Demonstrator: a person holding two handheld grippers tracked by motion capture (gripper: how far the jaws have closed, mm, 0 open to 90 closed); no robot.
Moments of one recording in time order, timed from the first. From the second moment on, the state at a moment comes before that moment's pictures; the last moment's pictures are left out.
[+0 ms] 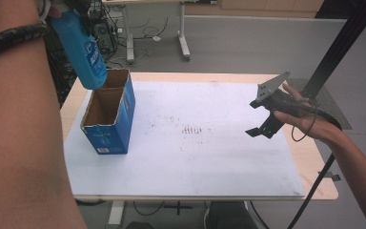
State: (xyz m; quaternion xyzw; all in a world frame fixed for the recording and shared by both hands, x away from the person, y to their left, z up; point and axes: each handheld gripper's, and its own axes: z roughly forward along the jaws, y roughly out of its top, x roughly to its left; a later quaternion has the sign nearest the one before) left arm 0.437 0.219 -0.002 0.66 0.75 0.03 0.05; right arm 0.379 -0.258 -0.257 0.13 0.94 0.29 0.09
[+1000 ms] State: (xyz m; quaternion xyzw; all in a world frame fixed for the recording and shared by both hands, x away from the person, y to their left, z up) left arm 0.445 0.233 -0.049 0.65 0.76 0.02 0.05; right arm 0.376 -0.266 -0.264 0.14 0.94 0.29 0.09
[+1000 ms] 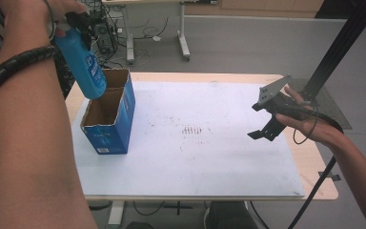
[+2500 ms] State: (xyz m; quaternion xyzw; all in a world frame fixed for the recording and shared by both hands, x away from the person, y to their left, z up) left arm 0.455 0.233 -0.178 0.66 0.75 0.01 0.04; right arm 0.374 -0.272 -0.270 0.14 0.94 0.28 0.11
